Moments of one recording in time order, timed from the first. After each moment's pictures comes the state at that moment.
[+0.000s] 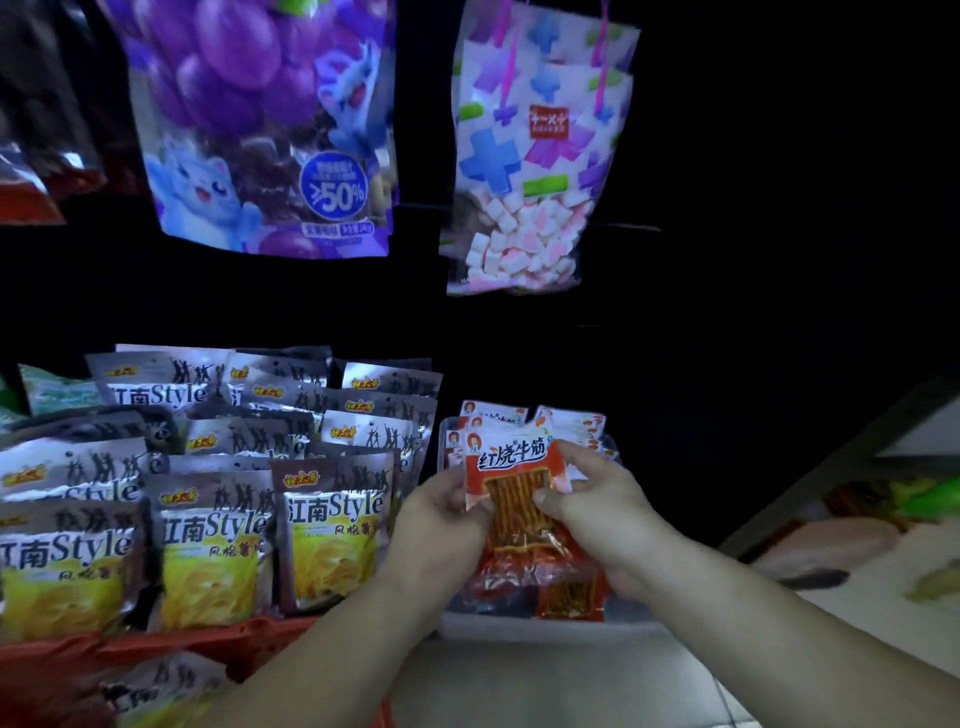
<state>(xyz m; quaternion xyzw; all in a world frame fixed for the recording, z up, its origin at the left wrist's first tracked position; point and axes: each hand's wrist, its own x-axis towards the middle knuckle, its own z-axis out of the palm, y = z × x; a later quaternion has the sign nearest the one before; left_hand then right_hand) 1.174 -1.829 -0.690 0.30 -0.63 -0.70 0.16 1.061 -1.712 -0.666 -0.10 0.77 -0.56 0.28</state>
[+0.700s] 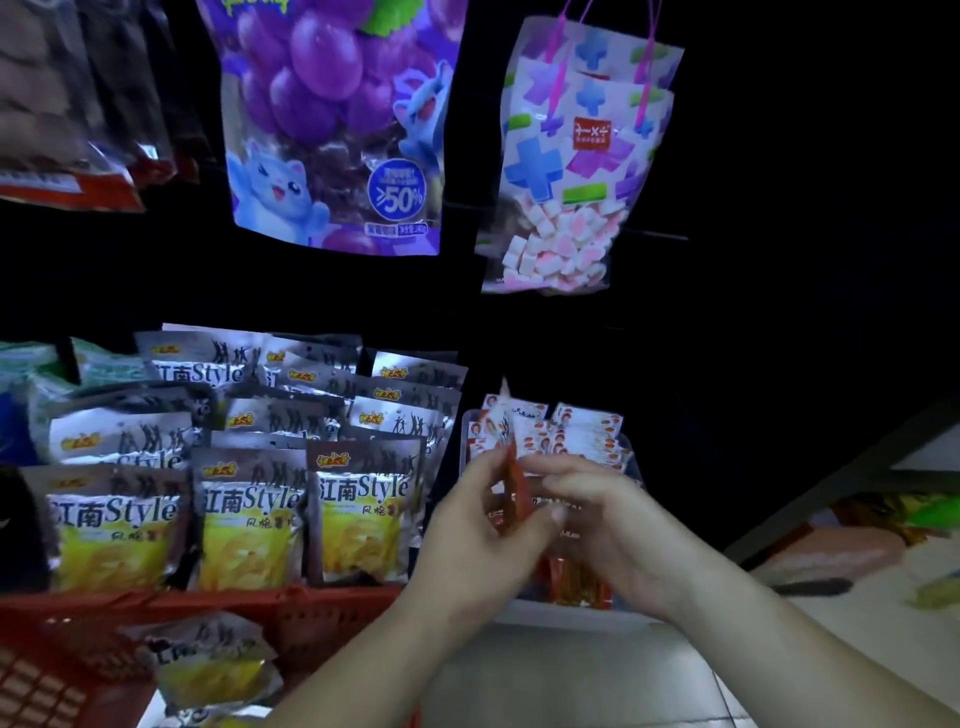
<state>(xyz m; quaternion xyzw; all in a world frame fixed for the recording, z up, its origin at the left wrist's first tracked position) 1.208 -1.813 -0.669 0.19 -0.69 -0.66 0.22 1.095 -1.709 -0.631 -0.09 0.65 -0.62 0.44</state>
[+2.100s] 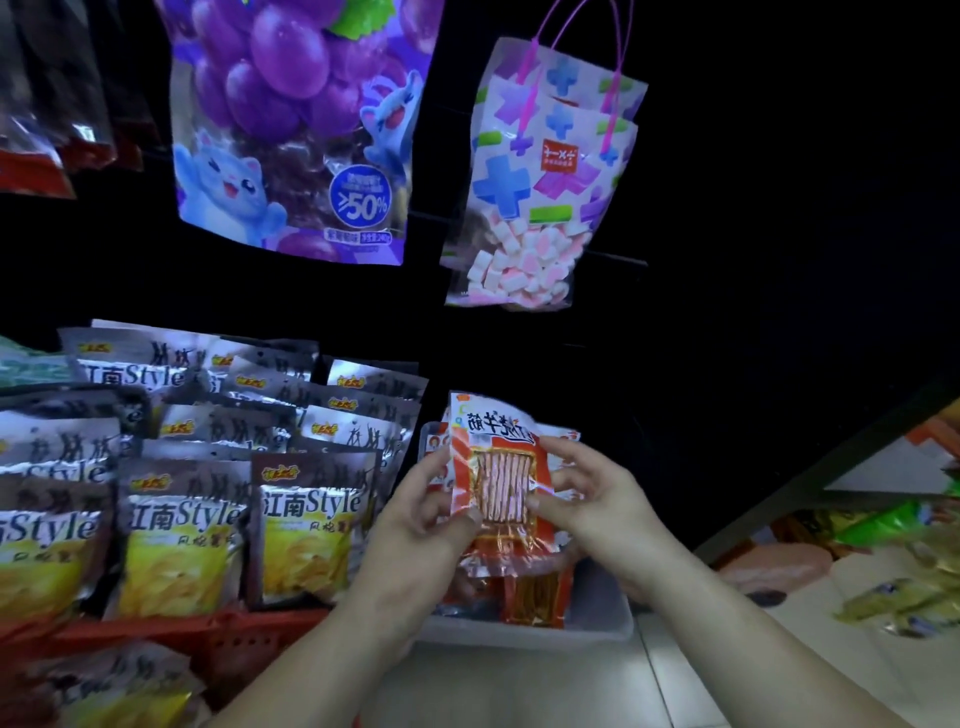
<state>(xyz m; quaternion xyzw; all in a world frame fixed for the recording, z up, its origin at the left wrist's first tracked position) 1.202 -1.824 -0.671 0.23 -0.55 -0.78 0.17 1.051 -1.691 -0.641 -0.20 0.77 -0.54 0.28</state>
